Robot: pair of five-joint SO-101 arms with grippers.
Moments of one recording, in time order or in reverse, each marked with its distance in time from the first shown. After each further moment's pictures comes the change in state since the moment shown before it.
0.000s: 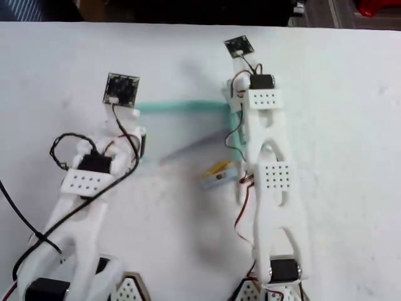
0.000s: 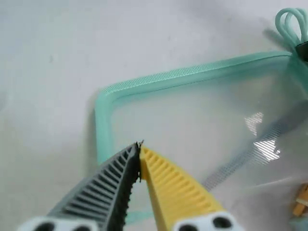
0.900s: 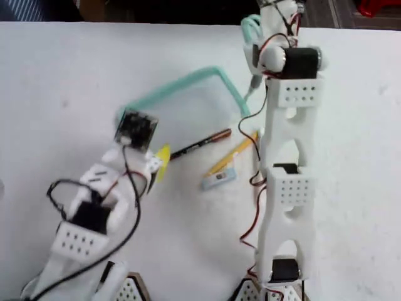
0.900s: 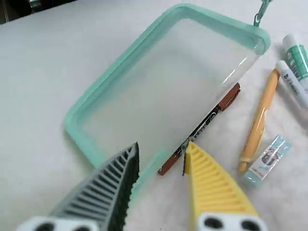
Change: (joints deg) left arm 10.0 -33.8 15.7 8.1 -4.0; right arm 1.0 -31.9 -12.6 18.8 0.2
